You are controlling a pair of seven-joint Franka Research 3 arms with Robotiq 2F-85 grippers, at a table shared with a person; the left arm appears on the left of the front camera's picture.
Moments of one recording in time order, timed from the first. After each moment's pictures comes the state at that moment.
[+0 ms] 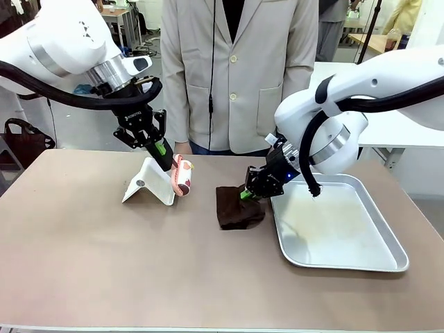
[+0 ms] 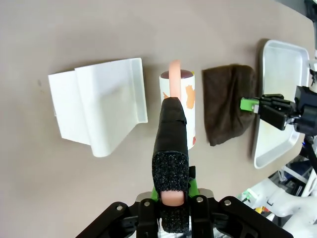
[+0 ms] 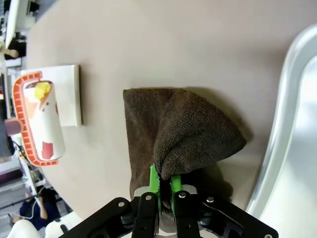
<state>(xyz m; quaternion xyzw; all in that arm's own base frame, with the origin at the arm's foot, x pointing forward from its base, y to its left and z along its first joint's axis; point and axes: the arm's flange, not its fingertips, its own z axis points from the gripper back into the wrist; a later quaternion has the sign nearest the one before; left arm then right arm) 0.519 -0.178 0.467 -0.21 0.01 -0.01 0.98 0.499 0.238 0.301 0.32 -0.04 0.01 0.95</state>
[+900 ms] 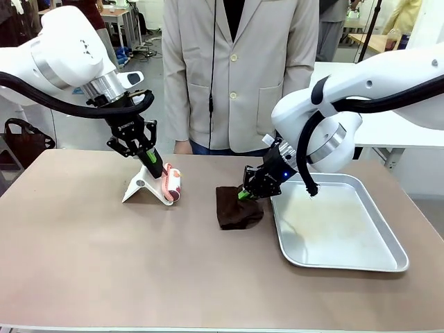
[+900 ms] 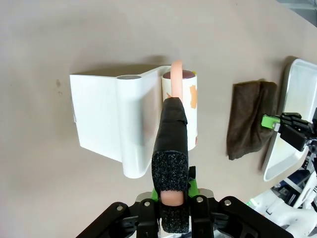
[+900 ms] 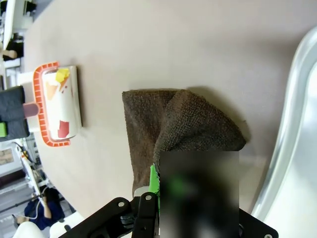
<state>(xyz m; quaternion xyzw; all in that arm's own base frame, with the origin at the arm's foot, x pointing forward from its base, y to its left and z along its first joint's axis) 0.545 -0.150 0.428 -0.20 0.04 0.03 0.98 0.504 0.243 0.298 0.32 -0.03 0.00 0.95</state>
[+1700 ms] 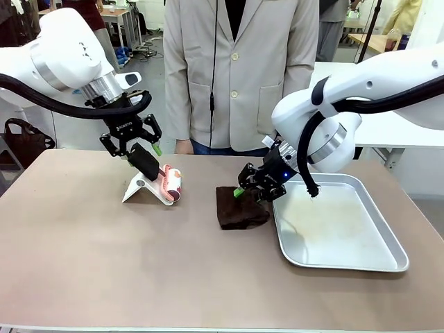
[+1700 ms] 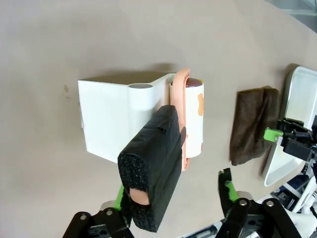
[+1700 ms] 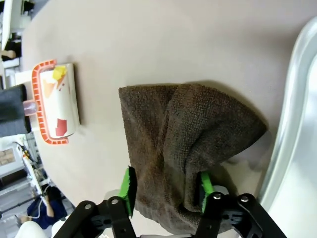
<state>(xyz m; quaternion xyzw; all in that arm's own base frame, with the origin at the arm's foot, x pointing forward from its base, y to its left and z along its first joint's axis) 0.550 -0.140 0.426 -0.20 0.03 0.04 0.98 0.504 0.242 0.296 0.32 -0.01 -0.01 0.95</state>
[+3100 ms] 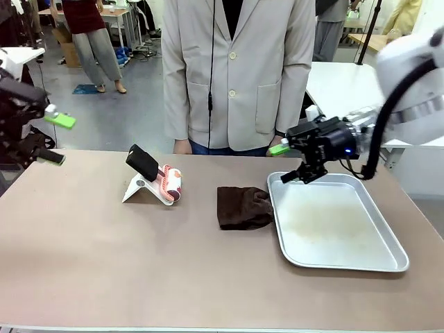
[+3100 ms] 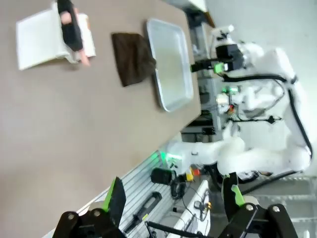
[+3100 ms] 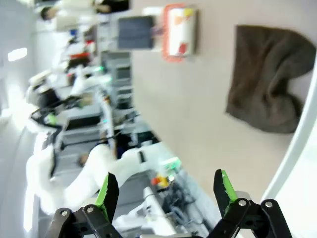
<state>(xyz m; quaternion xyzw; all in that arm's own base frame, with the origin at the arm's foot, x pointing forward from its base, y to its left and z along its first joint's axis) 0.325 0.007 0.505 -0.51 -0.08 -0.06 0.85 0.444 0.140 0.399 0.55 0.03 0.06 0.83</state>
